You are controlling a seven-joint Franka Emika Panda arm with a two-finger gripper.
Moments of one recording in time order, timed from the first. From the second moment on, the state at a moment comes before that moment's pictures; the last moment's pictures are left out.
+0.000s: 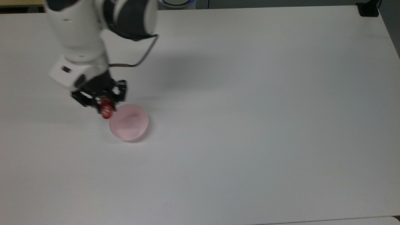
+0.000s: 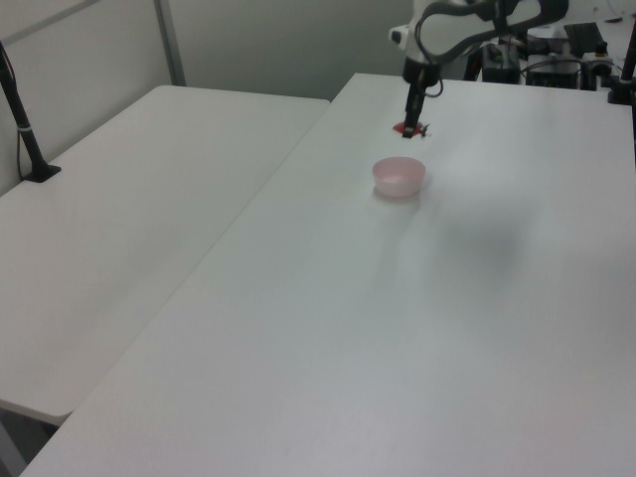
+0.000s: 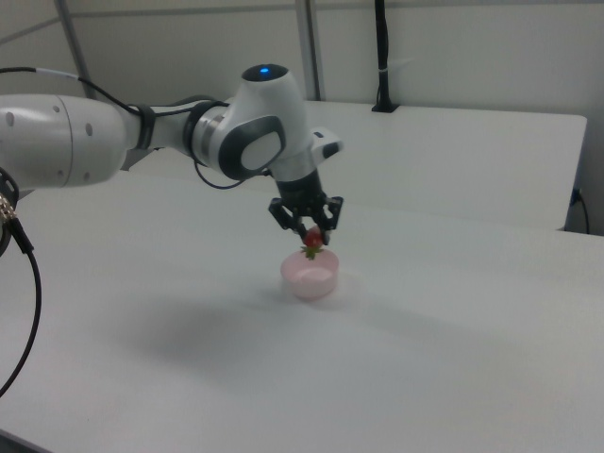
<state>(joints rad) 0.25 0.50 -0.52 -1.53 0.28 2.16 -0.57</state>
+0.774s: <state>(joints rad) 0.26 0.52 -0.46 -1.50 0.27 2.15 -0.39</state>
